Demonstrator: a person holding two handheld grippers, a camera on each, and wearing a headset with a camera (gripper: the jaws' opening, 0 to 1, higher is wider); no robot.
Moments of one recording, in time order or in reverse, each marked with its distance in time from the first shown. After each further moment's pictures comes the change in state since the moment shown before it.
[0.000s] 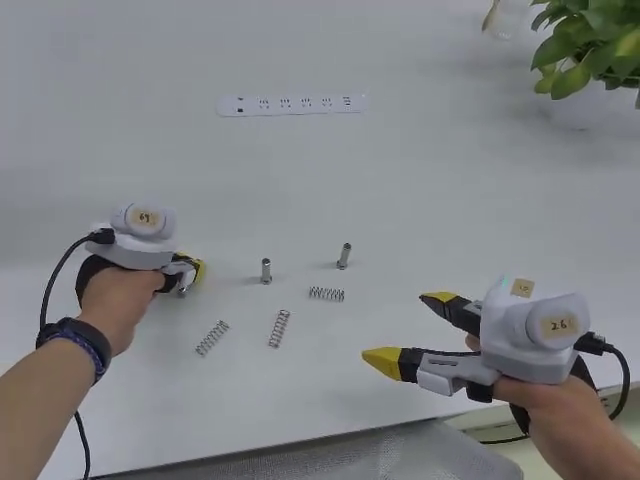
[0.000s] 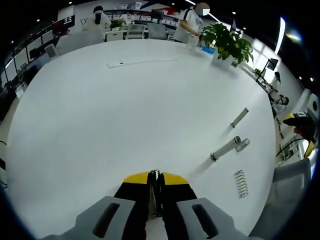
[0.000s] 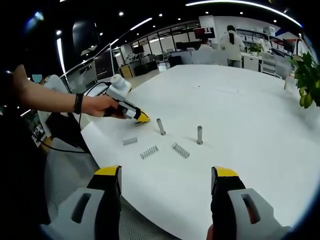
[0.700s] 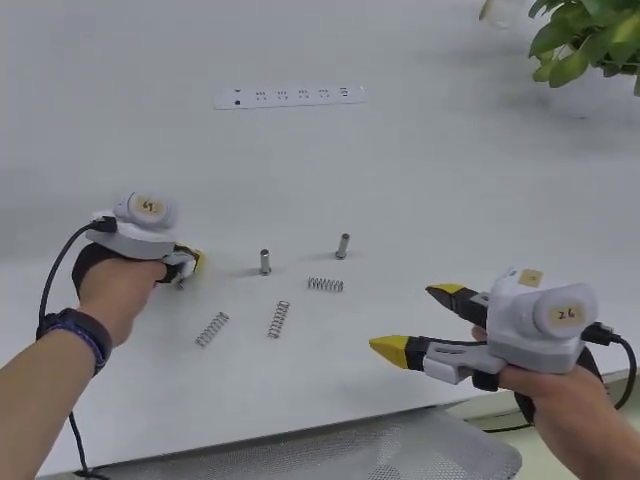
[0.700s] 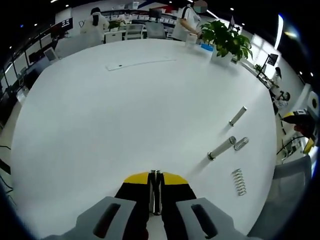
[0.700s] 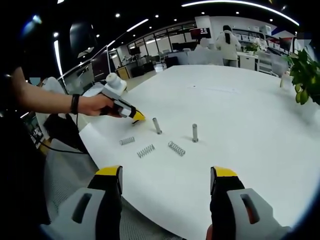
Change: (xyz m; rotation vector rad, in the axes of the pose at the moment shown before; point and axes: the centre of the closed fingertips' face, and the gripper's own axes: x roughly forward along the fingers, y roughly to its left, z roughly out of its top) left arm -0.011 -0.002 0.004 0.030 0.006 0.028; right arm -0.007 -0.007 -0.004 0.020 -0.011 -0.023
